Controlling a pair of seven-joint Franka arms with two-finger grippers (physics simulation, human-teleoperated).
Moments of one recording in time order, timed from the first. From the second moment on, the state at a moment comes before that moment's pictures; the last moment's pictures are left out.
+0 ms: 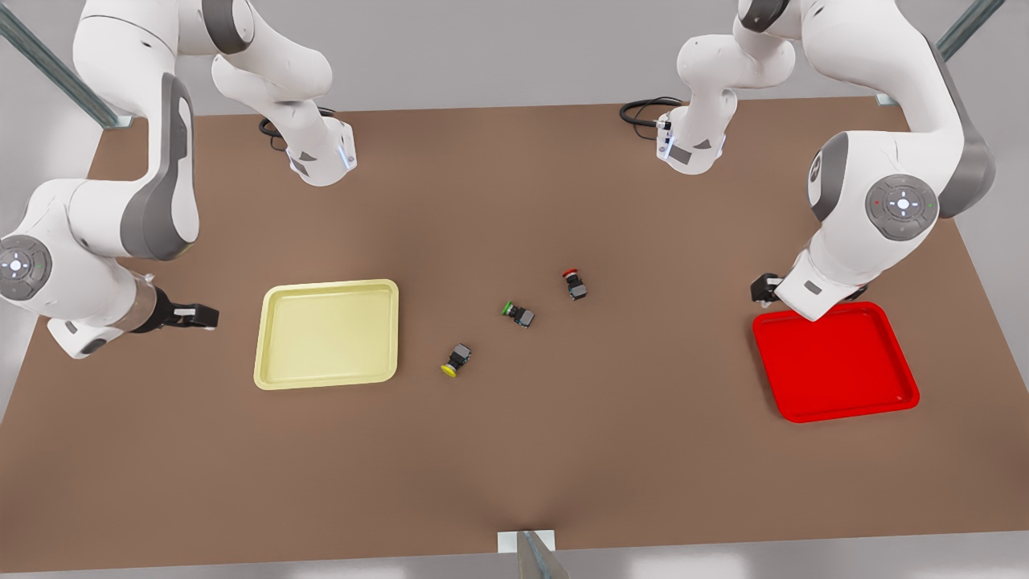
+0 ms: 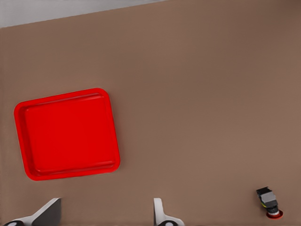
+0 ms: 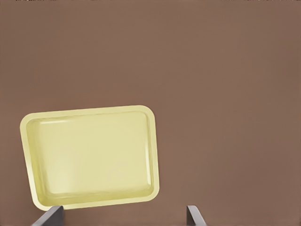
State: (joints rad) left arm -0.09 0.29 -0.10 -1.32 0.18 1.53 -0.11; right arm 0.01 0.28 -0.05 -1.43 -0.05 1.58 0.00
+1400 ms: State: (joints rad) left arm -0.57 0.48 -0.12 -2.17 -0.06 2.60 -0.96; right arm 0.55 0.76 0.07 -1.61 -0.10 2.42 1.30
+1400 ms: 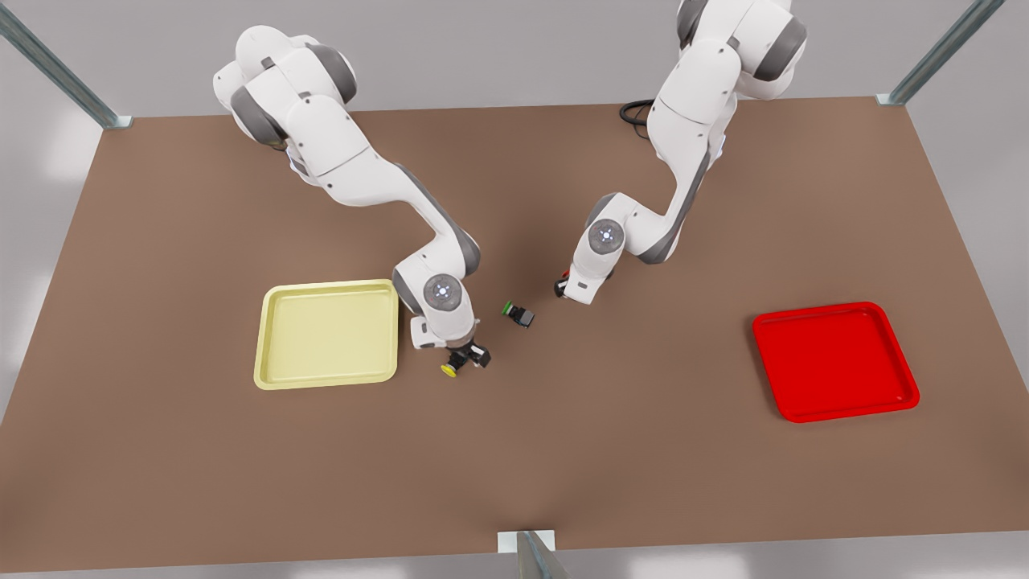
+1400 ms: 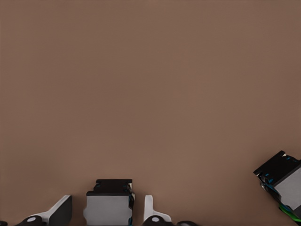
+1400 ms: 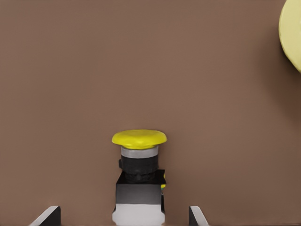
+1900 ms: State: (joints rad) left arm -0.57 0.48 -0.12 -2.17 -0.06 2.60 -0.96; right arm 0.55 0.78 0.07 -1.61 -0.10 2.42 1.30
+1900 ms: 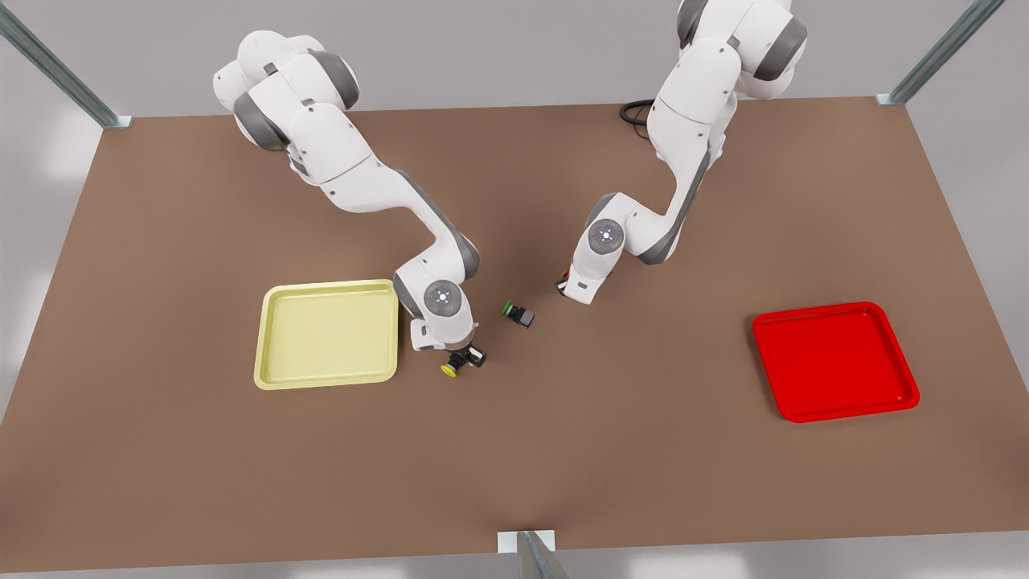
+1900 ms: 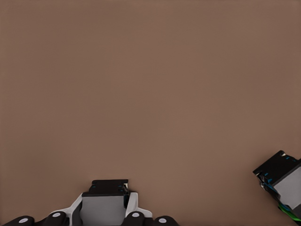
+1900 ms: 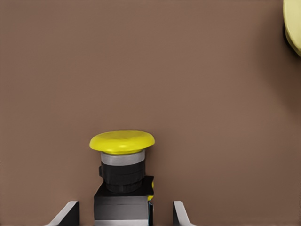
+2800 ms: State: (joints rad) left arm -0.34 0.46 0.33 -1.92 -0.08 2.27 0.12; right arm 0.52 0.75 0.07 -1.63 -0.10 2.41 1.29
